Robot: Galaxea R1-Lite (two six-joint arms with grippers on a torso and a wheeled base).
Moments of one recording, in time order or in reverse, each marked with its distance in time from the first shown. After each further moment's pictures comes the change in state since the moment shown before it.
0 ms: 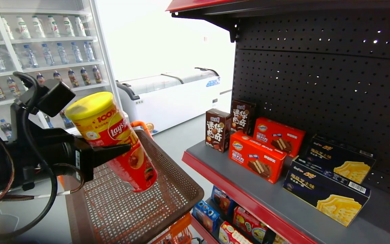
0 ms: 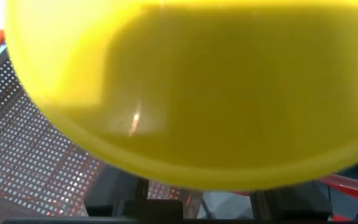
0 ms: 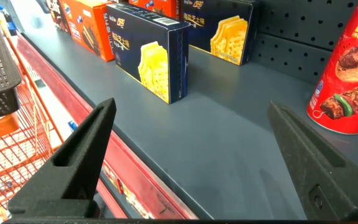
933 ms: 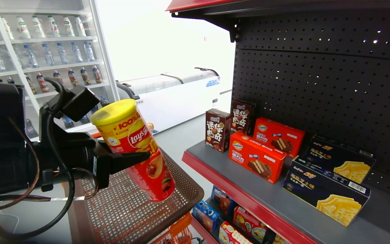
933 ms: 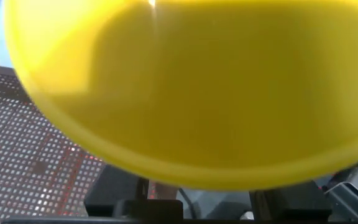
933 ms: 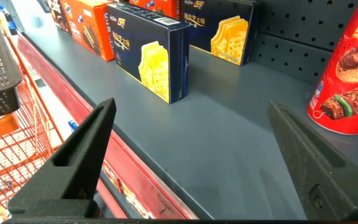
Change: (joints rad) left arm -0.053 0.066 -0.019 -0.006 -0.136 0.006; right arm 0.001 0.000 0.000 0.000 0.002 -0.003
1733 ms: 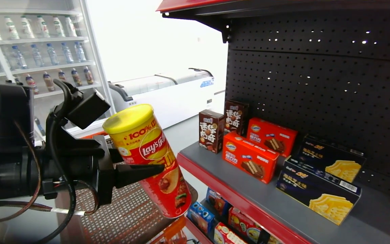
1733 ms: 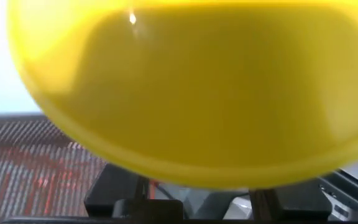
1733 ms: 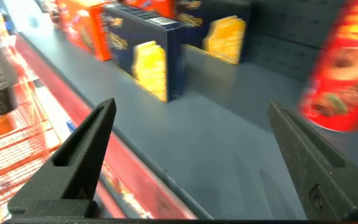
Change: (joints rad) left arm -0.071 0.009 -0.010 0.005 -0.145 0.055; right arm 0.000 0.000 0.000 0.000 0.000 0.000
